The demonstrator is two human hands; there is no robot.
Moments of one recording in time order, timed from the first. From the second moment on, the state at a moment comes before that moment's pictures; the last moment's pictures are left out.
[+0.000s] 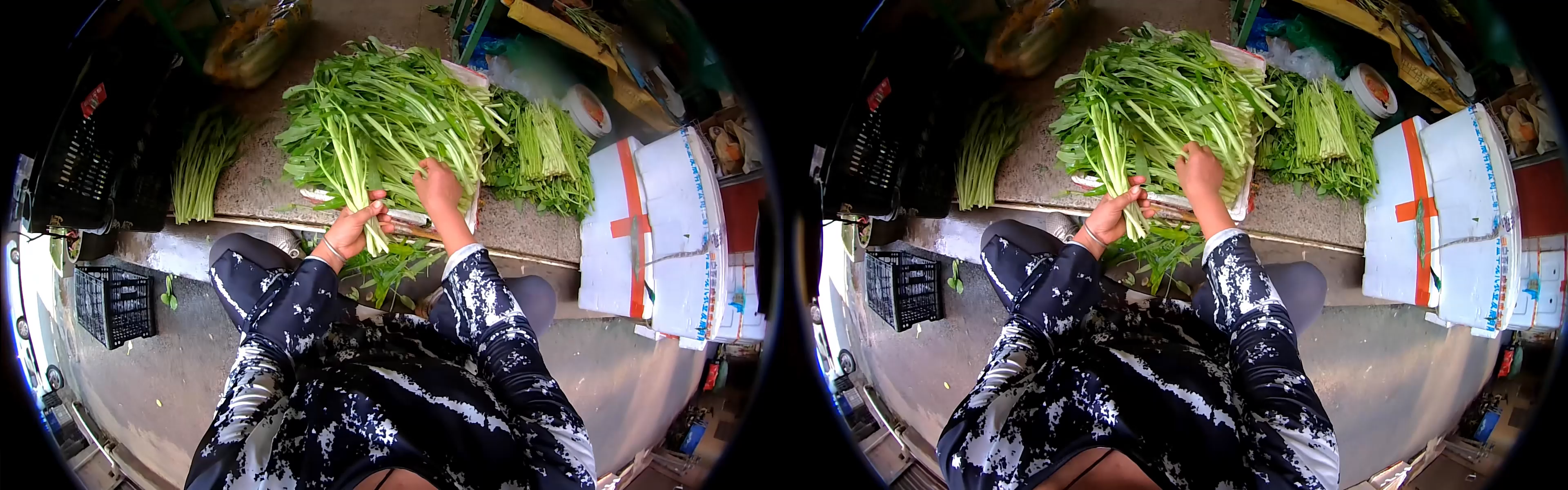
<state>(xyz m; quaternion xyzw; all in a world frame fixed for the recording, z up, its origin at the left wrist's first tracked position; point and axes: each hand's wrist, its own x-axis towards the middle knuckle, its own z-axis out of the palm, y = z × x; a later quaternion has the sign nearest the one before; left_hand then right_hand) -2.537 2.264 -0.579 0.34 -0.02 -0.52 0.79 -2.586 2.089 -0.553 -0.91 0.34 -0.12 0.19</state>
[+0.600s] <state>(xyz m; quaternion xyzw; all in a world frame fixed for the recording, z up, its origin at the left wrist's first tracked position) -2.548 2.246 -0.590 0.36 0.03 -0.49 0.80 -2.639 2.107 -0.620 -0.62 0.51 -0.12 0.59</state>
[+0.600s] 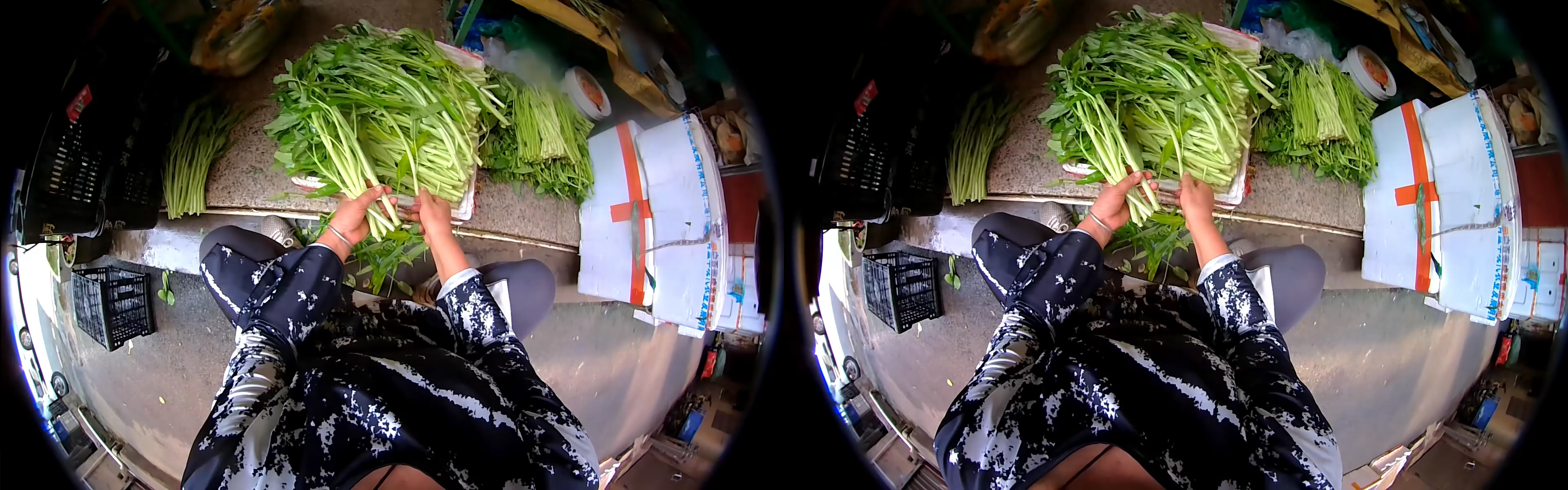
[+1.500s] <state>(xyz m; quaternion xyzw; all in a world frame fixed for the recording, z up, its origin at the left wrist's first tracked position) -2.535 2.265 -0.595 0.49 0.02 -0.44 0.75 -2.610 2.130 -0.609 -0.40 0.39 -0.06 0.83</state>
